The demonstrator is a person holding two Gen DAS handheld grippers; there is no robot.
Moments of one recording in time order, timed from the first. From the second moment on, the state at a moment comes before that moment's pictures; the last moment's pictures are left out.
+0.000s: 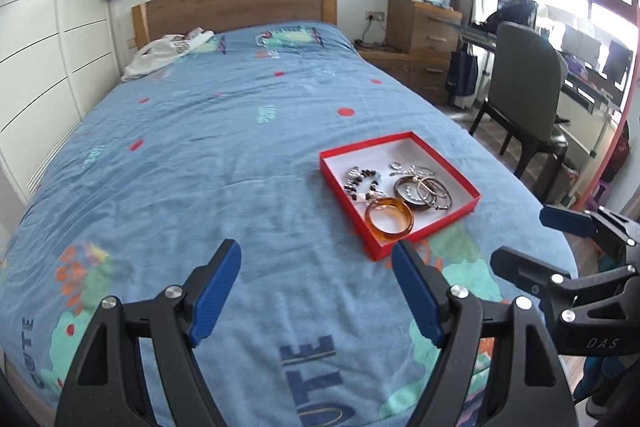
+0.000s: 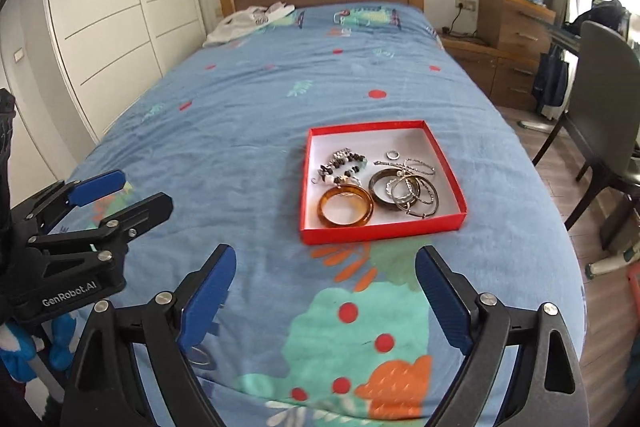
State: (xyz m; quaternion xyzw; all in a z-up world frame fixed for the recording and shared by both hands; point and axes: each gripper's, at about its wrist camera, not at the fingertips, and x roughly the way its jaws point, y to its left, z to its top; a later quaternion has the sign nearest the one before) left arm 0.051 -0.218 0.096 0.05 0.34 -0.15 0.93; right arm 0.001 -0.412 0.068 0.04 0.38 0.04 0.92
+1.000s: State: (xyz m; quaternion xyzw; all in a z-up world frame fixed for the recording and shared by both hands) left arm -0.003 -0.134 0.111 0.02 0.32 -0.09 0.94; right arm -0.060 -0.375 0.073 0.04 0.33 -0.01 0.94
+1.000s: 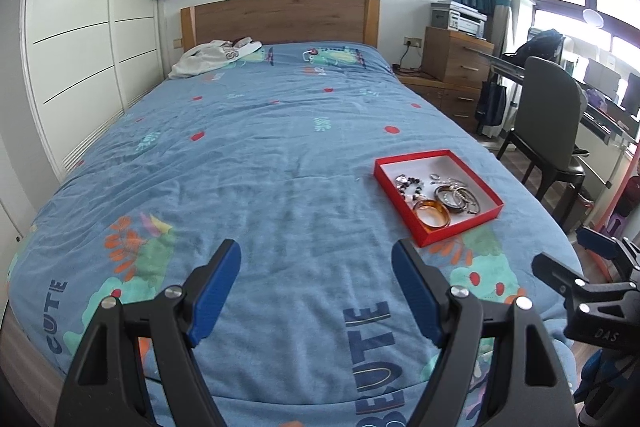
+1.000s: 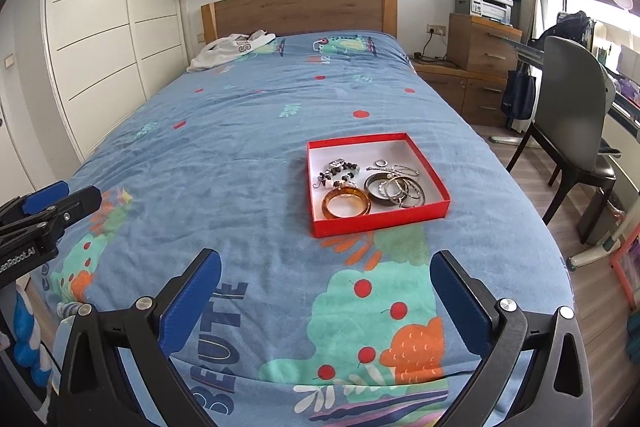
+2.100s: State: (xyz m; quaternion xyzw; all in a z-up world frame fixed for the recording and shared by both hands) left arm 0.003 -0.127 0.097 0.03 0.33 -0.07 0.94; right arm -0.062 -0.380 0.066 0.03 0.33 -0.02 0.94
